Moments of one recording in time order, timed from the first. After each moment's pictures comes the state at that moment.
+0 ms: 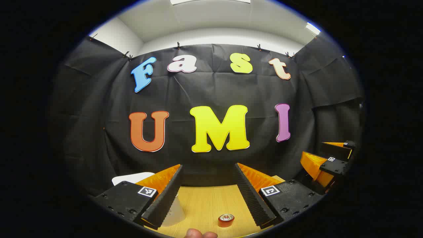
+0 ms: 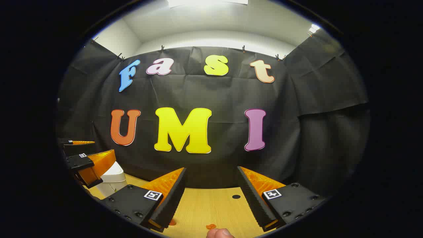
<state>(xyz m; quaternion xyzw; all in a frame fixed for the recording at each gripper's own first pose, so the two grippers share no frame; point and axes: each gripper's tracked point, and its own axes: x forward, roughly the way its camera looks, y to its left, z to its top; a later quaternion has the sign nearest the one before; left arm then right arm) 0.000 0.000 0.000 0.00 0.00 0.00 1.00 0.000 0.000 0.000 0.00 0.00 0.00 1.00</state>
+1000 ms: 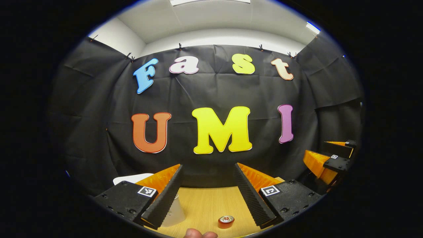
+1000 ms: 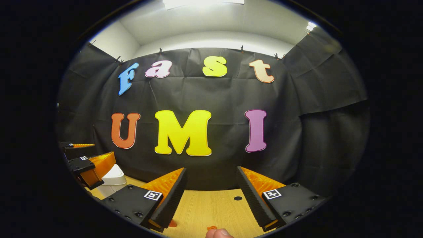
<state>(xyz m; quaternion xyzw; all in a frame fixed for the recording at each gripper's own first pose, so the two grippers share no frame) 0.005 0.004 0.004 0.00 -0.01 0.02 1.00 0.010 -0.005 0.005 0.01 0.00 0.01 1.00</state>
